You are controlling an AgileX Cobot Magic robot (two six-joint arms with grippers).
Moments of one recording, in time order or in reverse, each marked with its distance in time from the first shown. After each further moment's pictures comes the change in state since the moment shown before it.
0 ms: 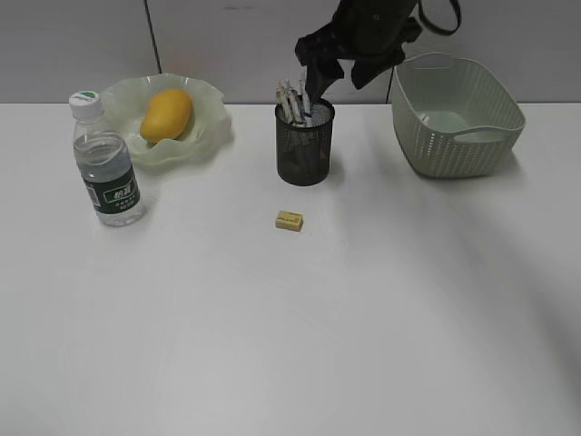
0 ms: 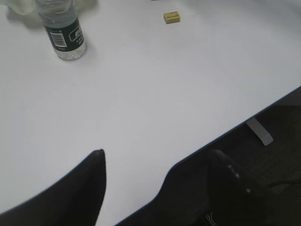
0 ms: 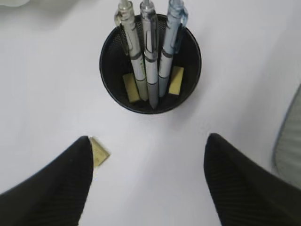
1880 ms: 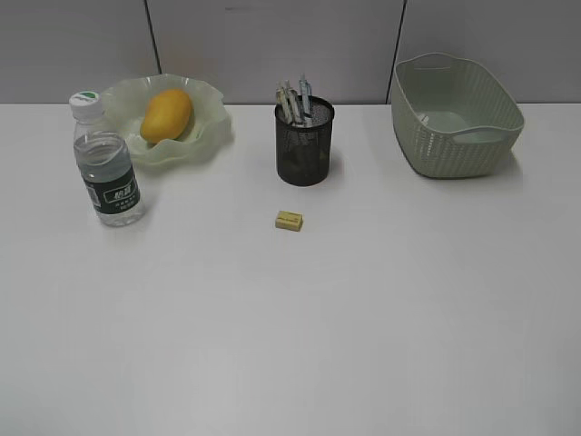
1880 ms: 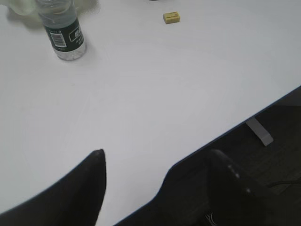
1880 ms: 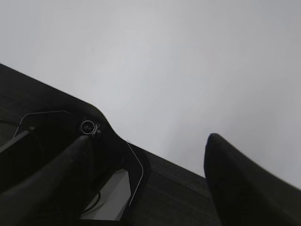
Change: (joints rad) left arm 0.000 0.000 0.000 0.000 0.000 0.000; right arm 0.000 -1.455 1.491 -0.039 -0.059 0.078
